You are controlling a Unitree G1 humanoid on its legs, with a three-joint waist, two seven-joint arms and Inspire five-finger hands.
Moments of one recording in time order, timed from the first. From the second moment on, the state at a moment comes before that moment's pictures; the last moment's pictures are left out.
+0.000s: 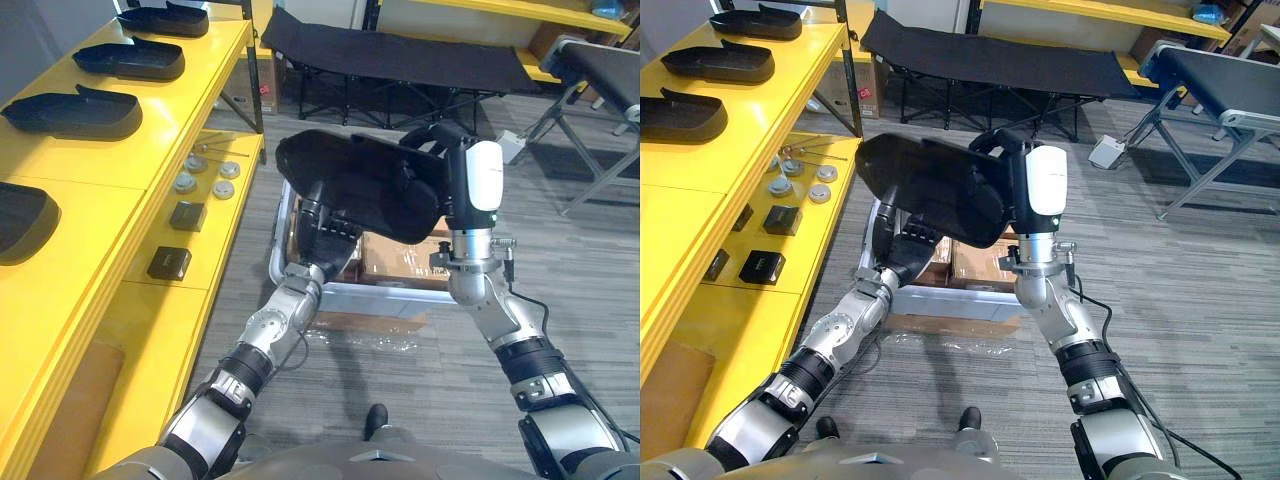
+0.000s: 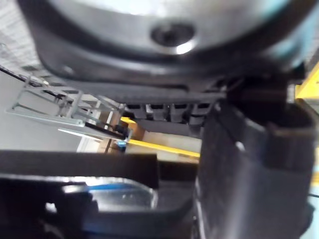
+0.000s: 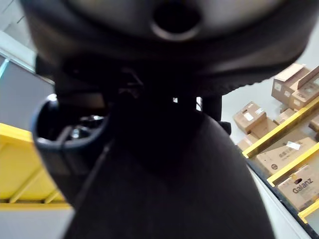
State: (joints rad) left arm -0.39 0.07 -0.42 0.52 -1.93 0.03 -0.15; right arm -0.35 -0.41 0.18 0.31 -0.65 -0.47 -0.68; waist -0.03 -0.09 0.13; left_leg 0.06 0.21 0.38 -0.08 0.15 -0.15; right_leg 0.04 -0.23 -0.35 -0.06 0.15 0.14
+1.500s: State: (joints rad) left arm -0.25 0.04 -0.12 0.21 -1.06 -0.29 0.08; right arm -0.17 -0.31 0.18 0.19 -0.52 -0.46 -0.67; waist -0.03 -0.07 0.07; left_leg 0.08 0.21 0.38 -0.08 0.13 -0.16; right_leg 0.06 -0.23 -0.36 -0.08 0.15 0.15
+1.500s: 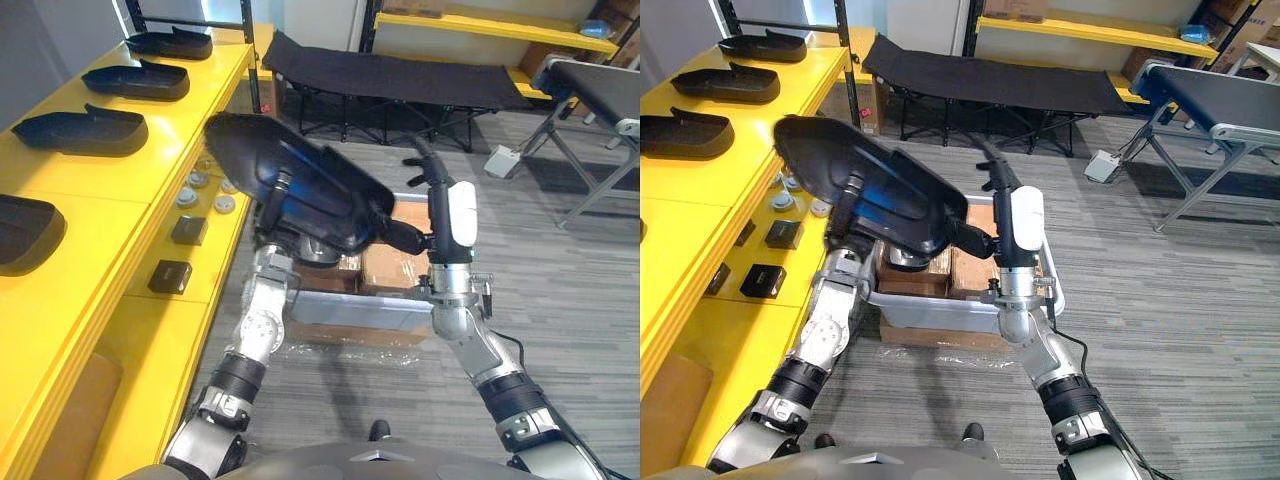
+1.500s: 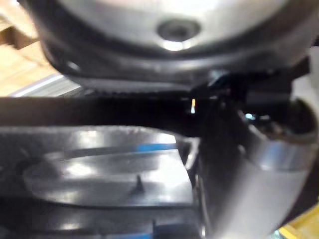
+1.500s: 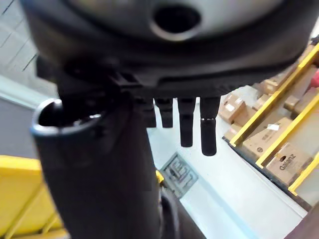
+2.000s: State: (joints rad) left arm -0.01 0.06 0.31 -0.10 -0.38 -0.31 0.42; right arm 0.15 -0.15 -0.01 -0.09 -0.05 -0.43 -0.35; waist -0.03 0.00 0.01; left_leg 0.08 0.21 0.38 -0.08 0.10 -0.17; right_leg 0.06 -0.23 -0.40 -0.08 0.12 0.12
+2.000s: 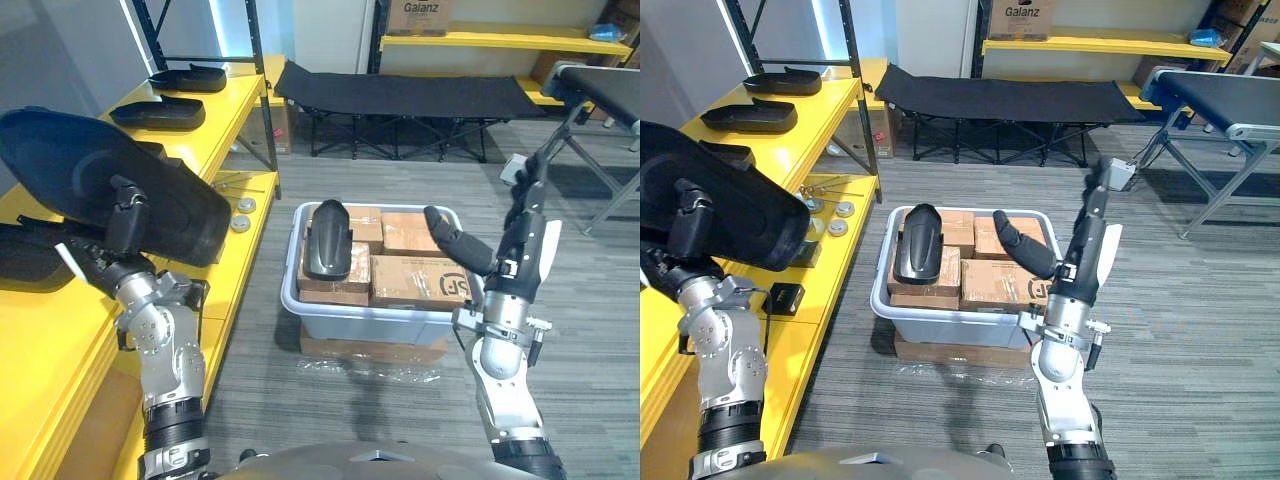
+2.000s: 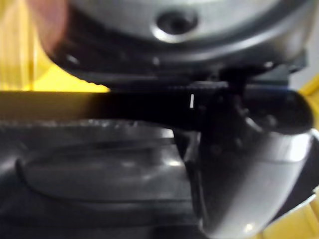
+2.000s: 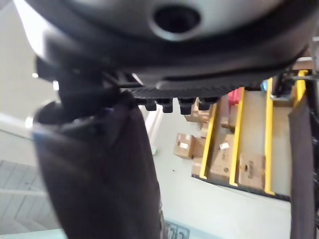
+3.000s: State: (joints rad) left arm 0.52 0.05 0.47 -0.46 -0.43 -0.37 -0.05; right arm -0.06 -0.20 0.29 0.06 0.21 -0.16 0.02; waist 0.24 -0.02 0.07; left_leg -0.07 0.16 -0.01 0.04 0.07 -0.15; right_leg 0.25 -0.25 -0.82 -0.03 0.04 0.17
